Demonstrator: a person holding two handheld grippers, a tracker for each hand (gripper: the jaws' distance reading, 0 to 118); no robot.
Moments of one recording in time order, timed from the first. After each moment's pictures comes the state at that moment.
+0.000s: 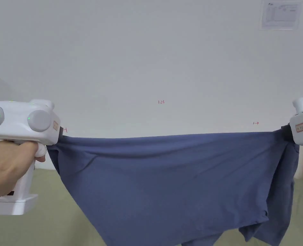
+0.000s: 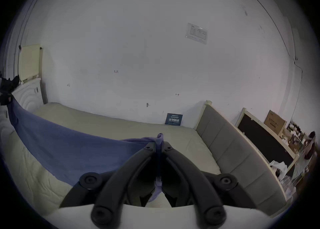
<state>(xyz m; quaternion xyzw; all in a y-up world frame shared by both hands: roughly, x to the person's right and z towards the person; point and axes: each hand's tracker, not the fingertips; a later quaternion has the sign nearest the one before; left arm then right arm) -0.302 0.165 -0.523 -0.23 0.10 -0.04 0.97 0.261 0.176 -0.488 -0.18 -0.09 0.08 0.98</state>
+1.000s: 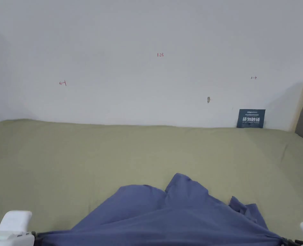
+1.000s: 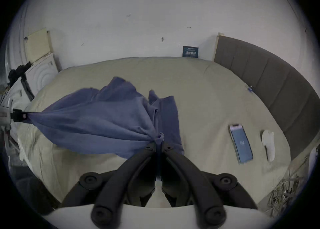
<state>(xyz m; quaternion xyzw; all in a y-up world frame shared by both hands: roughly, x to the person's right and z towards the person) -0.351 -0.127 -0.302 -0.40 0.03 -0.02 0.92 0.250 -0.126 -0.247 -0.34 -0.03 0.00 0.94</state>
